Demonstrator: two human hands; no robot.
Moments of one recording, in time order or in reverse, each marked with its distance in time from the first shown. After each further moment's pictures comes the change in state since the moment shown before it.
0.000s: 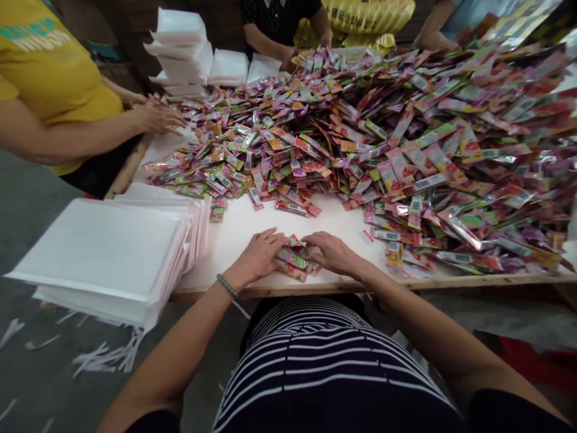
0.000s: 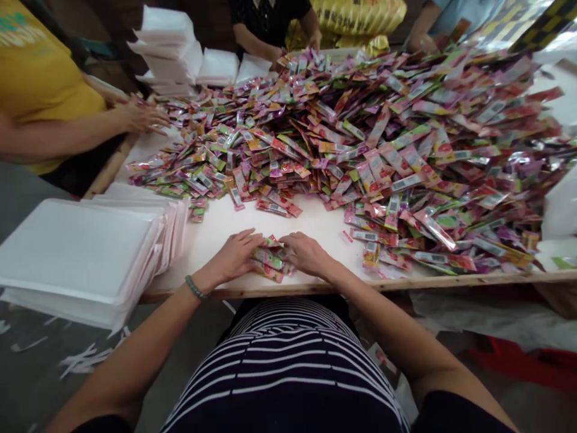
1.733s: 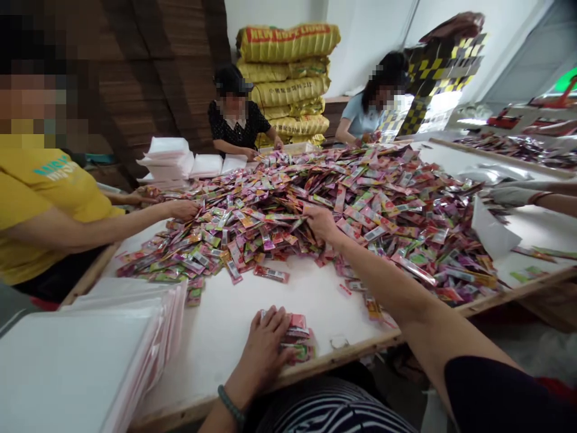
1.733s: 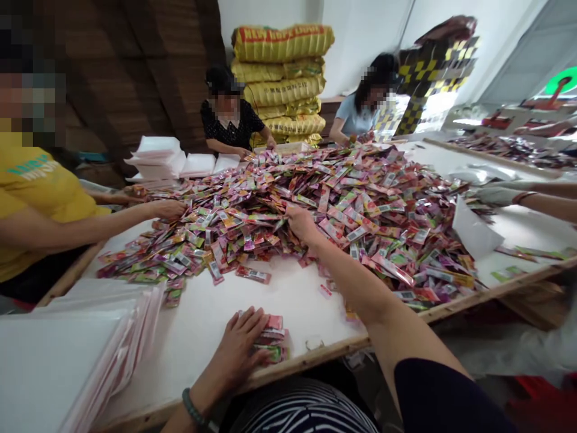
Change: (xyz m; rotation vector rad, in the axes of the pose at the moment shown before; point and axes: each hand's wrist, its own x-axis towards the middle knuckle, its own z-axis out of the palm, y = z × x) left_hand 0.012 0.015 0.040 0.109 -0.018 -0.009; right_hand 0.122 0.088 -0.143 -0.343 0.557 0.219
